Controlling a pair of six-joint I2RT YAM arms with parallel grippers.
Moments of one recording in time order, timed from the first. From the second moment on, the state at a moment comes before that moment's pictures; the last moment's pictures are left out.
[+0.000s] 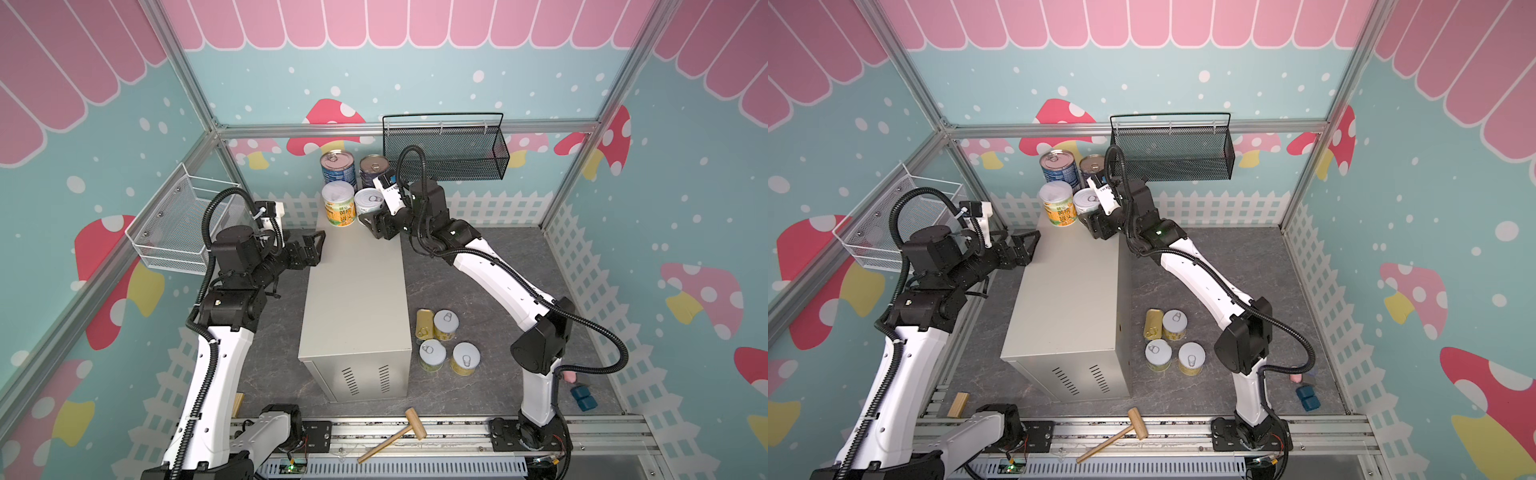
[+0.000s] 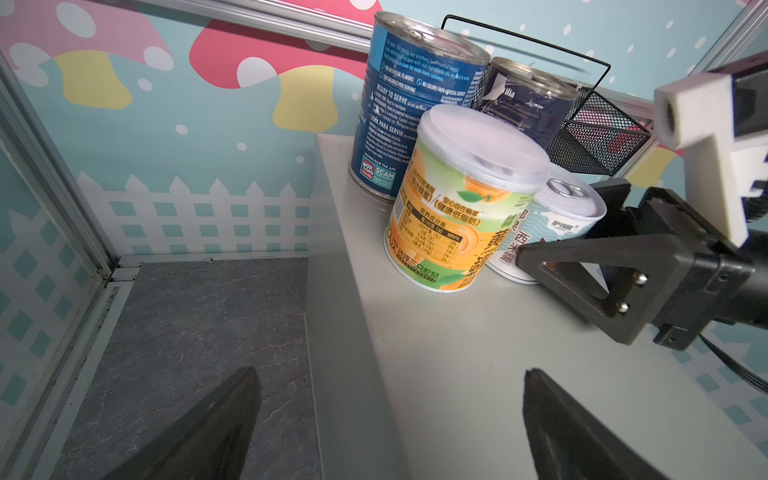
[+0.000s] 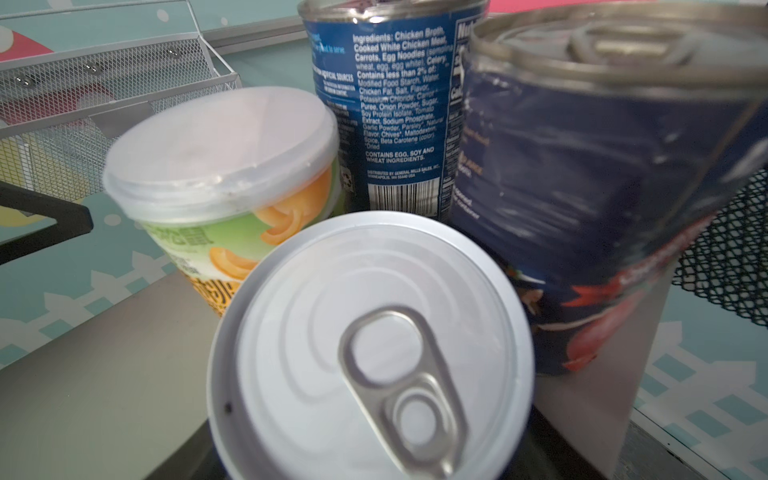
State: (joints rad) left arm 0.02 1.06 1.29 -0.49 0.35 -0.16; right arm 0.69 1.96 2.09 -0.38 -0.19 0.00
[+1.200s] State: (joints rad) left arm 0.02 1.06 1.29 -0.49 0.35 -0.17; right arm 0.69 1.87 1.95 -0.31 -0.13 0.01
